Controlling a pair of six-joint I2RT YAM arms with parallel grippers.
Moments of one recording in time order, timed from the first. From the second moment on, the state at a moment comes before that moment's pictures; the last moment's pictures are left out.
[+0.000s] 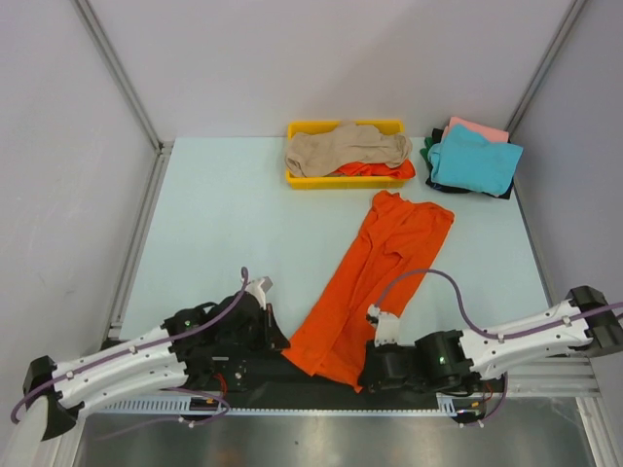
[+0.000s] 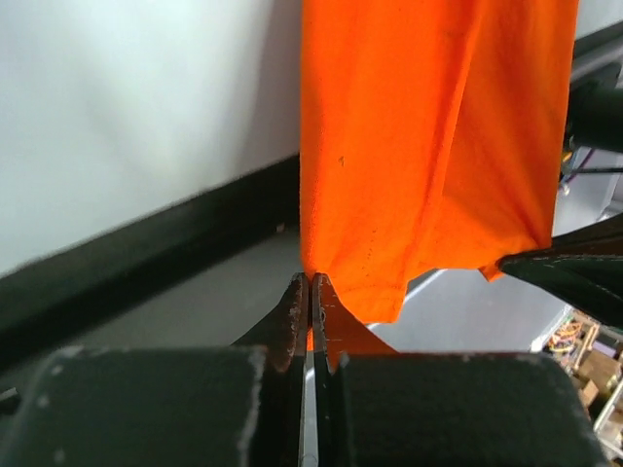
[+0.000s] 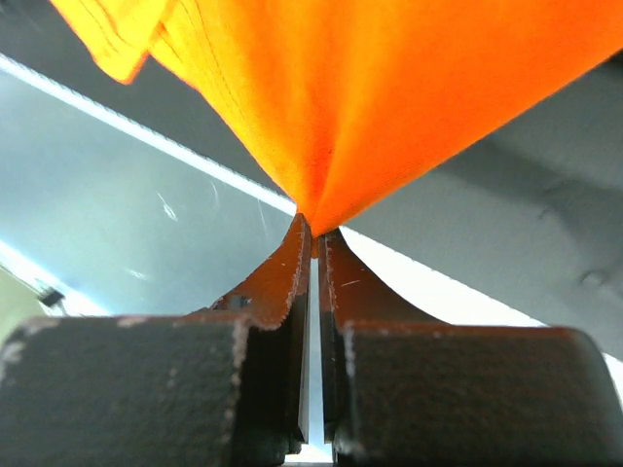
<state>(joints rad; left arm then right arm) -1.04 0.60 0.35 -0.55 0.08 -1.05 1.72 0.96 0.61 -0.69 0.33 1.52</state>
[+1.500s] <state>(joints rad) -0.98 1.43 1.09 -0.60 -0.07 -0.77 1.46 0.74 0.60 -0.92 0.55 1.62</state>
